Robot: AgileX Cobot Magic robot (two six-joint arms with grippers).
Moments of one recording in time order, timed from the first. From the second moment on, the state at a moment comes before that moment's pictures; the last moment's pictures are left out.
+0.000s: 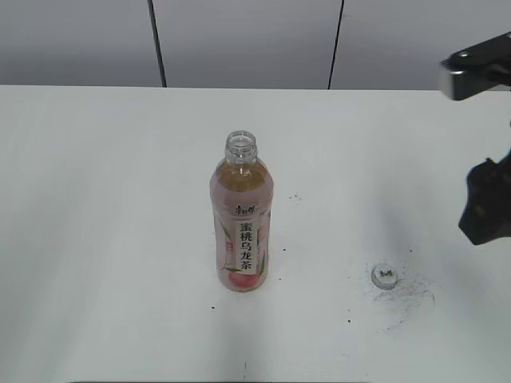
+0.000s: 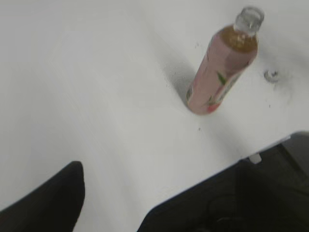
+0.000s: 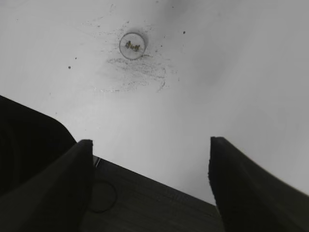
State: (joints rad) left arm -0.61 0.55 -0.70 0.12 0.91 -0.25; right arm 0.48 1.32 -1.01 -0.05 1.13 -0.09
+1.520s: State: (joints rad) left arm -0.61 0.20 -0.57 -0.06 1.02 -0.03; right arm 0.48 0.10 -0.51 -0.02 1.11 -0.02
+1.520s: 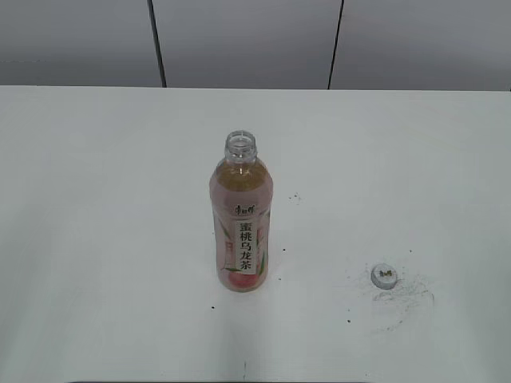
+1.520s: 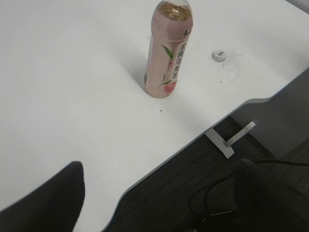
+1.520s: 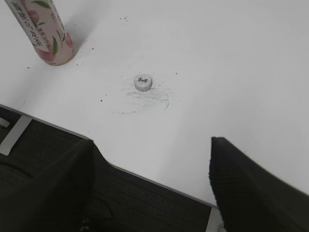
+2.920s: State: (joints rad) left arm -0.04 -0.01 -0.57 -0.06 1.01 -0.02; right arm 0.06 -0.01 -0.51 -0.02 1.10 -0.02
